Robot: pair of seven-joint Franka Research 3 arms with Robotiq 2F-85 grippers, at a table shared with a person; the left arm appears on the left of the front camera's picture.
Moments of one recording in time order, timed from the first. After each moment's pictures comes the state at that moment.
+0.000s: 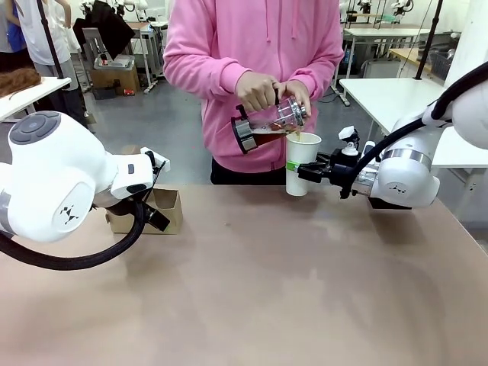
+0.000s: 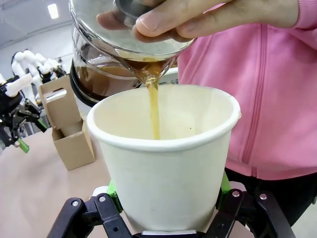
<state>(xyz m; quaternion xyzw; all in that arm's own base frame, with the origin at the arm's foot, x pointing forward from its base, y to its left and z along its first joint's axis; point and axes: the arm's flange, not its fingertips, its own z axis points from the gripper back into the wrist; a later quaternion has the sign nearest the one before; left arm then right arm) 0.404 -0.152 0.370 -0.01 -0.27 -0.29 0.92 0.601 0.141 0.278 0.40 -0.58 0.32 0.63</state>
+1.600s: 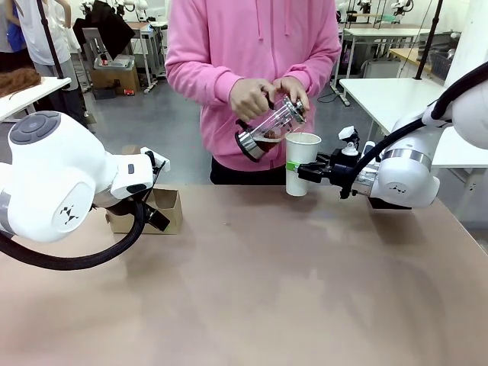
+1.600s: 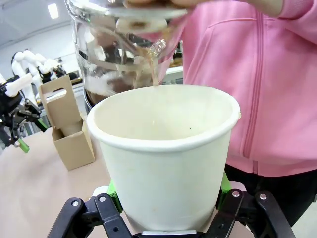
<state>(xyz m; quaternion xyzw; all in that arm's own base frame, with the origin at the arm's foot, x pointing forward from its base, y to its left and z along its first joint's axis) 0.404 -0.152 0.370 -0.01 -0.27 -0.29 0.92 0.600 0.141 0.278 0.40 -0.58 0.32 0.63</state>
